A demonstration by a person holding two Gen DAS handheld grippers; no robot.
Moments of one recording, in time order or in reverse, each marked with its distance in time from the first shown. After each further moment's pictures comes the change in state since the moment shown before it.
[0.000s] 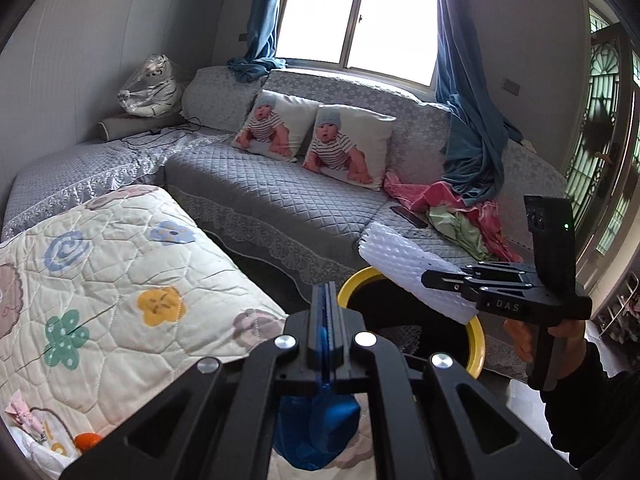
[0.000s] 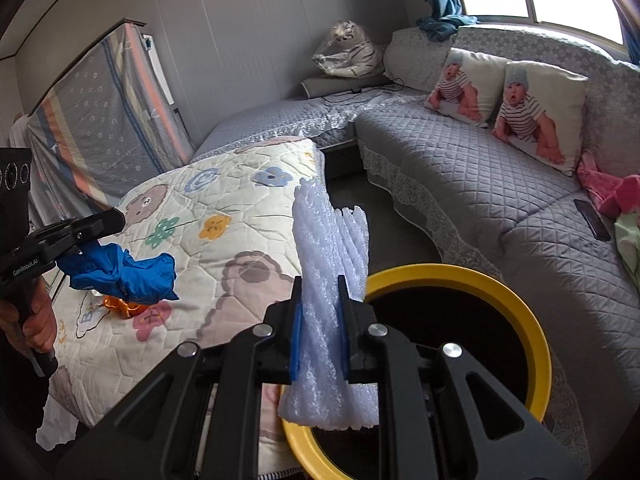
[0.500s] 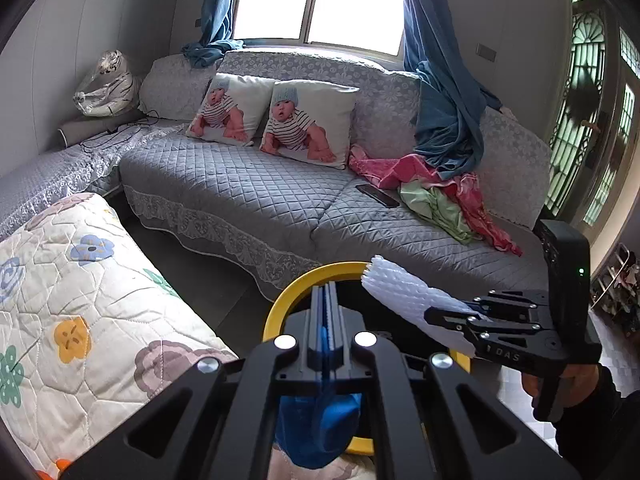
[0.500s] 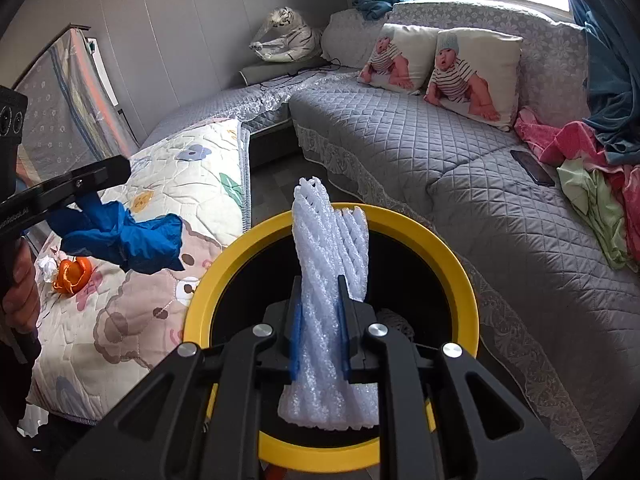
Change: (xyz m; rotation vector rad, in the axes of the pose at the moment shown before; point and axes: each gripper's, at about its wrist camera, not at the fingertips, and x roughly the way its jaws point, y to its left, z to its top) left arm 0.097 -0.069 0.017 0.087 0.075 -0.062; right arm -0.016 -0.066 -0.057 0.098 0.052 -0.162
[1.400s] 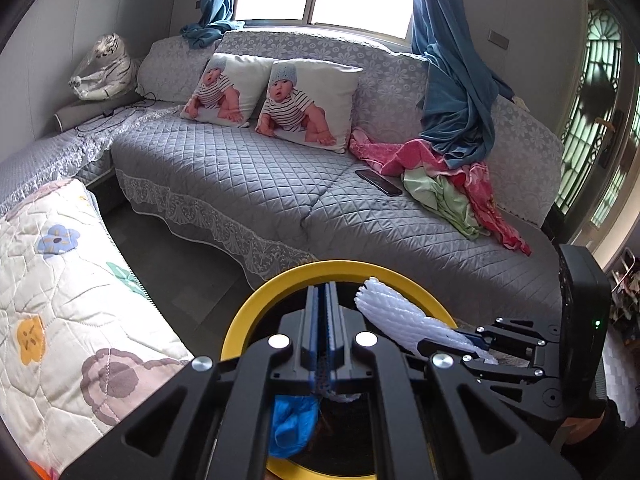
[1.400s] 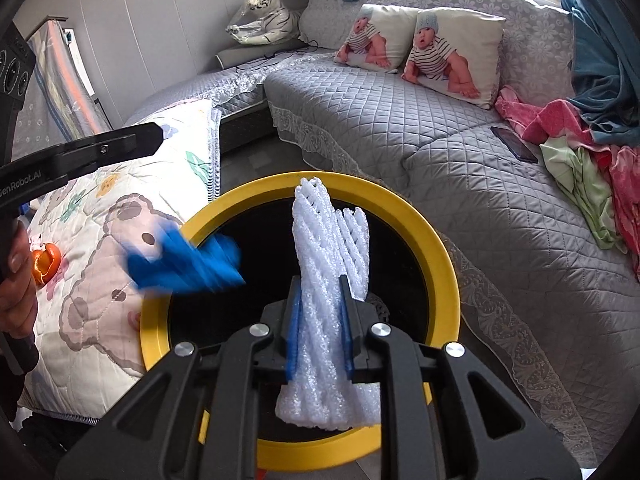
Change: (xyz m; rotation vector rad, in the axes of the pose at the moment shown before) left arm 0.056 -0.021 0.005 -0.047 0.054 -0.002; right arm 0.023 -0.016 -0.008 0.025 0.062 -0.085
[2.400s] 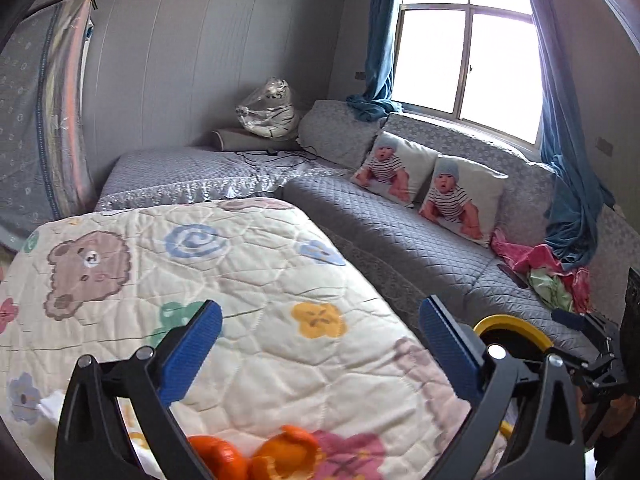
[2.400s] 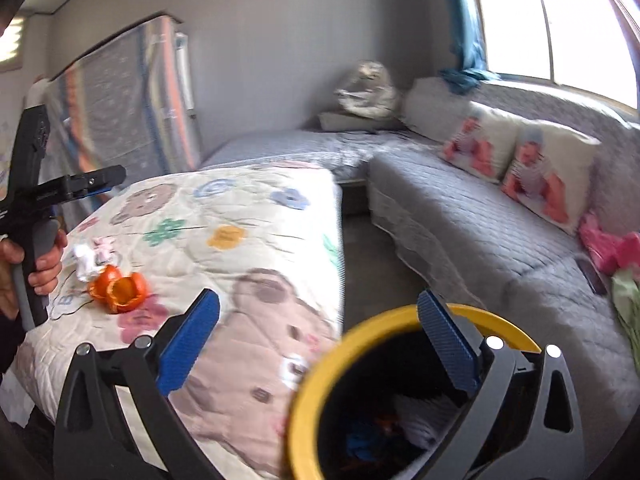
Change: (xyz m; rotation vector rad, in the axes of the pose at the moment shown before) left arm -0.212 0.193 -0.080 -0.246 -0.294 0.430; right arm -0.018 0.144 0.041 -0.306 -0.291 0.263
